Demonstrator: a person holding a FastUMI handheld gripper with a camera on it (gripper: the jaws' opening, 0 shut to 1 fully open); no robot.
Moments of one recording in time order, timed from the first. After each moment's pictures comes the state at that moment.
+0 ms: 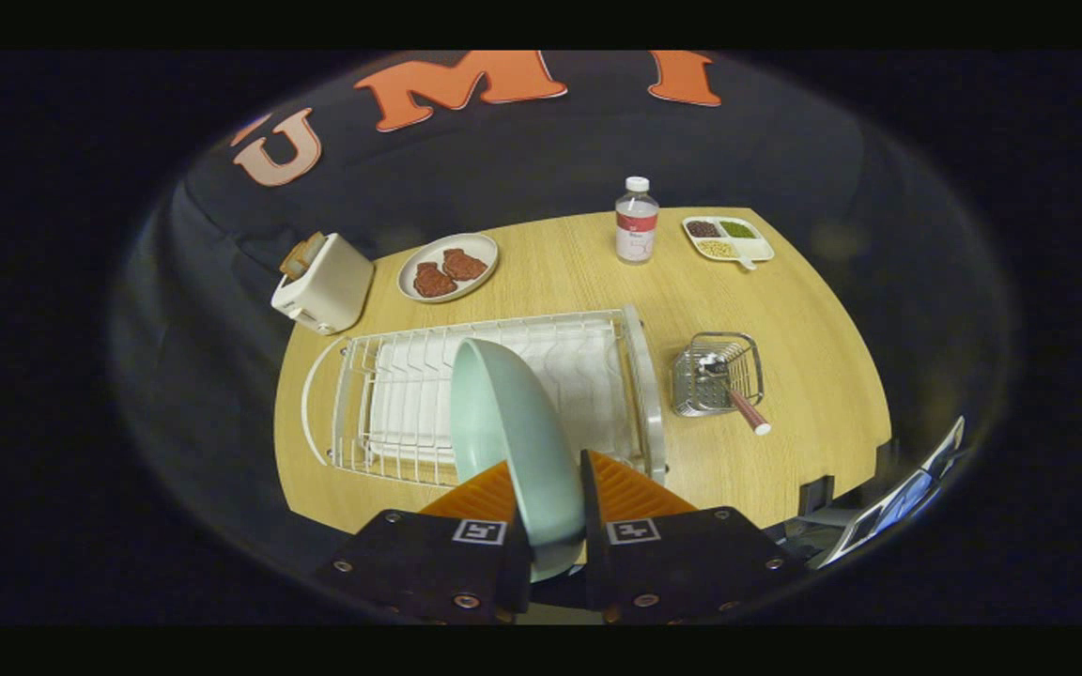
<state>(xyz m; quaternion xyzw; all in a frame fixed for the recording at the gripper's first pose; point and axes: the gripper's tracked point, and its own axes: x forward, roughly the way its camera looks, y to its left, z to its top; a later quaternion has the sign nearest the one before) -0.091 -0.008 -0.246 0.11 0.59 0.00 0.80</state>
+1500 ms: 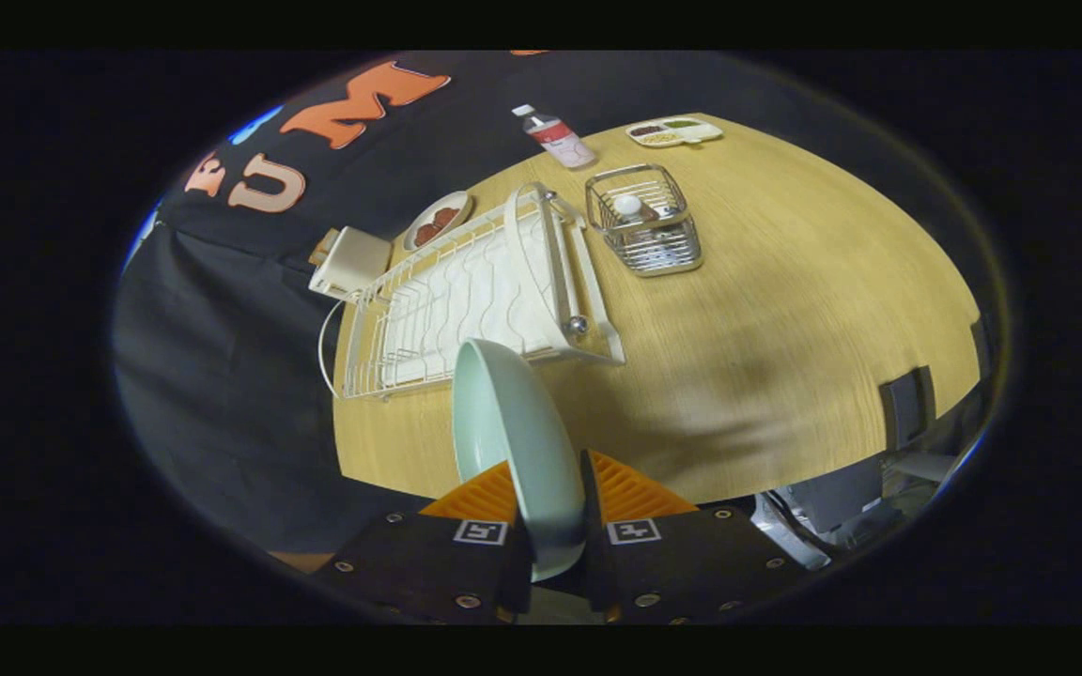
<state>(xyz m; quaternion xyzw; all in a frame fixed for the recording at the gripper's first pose) -0.237 -0.049 -0.335 0.29 0.60 0.08 0.74</state>
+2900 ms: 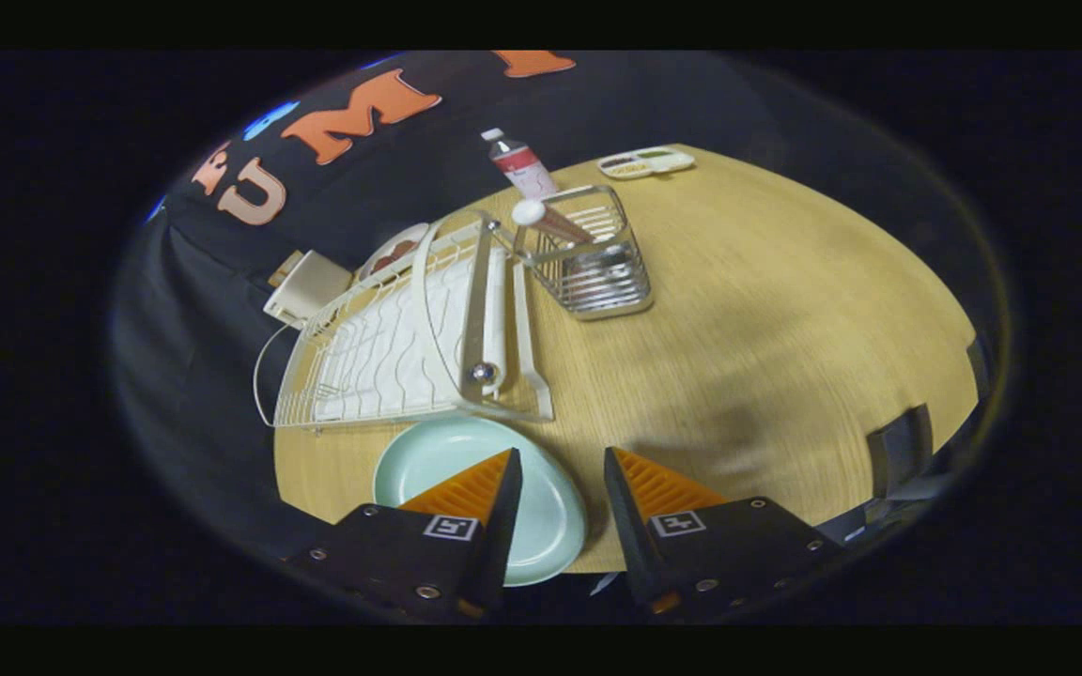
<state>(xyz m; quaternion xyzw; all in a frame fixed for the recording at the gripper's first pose) -0.181 -0.098 -0.383 0.22 0.49 0.01 0.84</state>
